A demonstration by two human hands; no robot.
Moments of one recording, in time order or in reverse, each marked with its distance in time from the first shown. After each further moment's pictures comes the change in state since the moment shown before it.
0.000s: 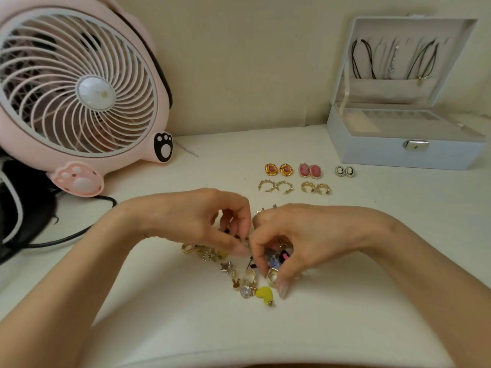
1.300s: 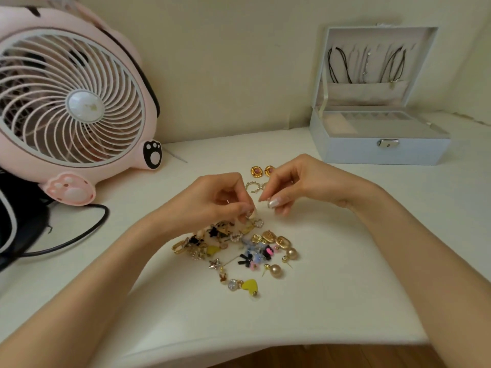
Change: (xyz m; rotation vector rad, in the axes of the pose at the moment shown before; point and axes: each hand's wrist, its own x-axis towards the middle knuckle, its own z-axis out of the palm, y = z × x) left_hand 0.024 0.009 0.018 -0.348 0.344 0.071; right_hand -0.013 0.049 -0.032 0.549 0.435 0.124
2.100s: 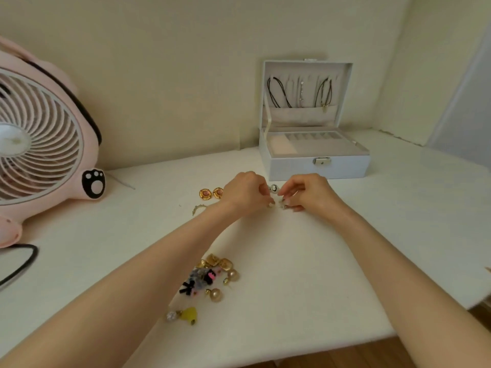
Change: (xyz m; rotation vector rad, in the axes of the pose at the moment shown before) left_hand 0.149 0.022 0.088 0.519 0.136 -0.020; right_hand -0.043 0.066 -0.061 -0.090 0.636 0.235
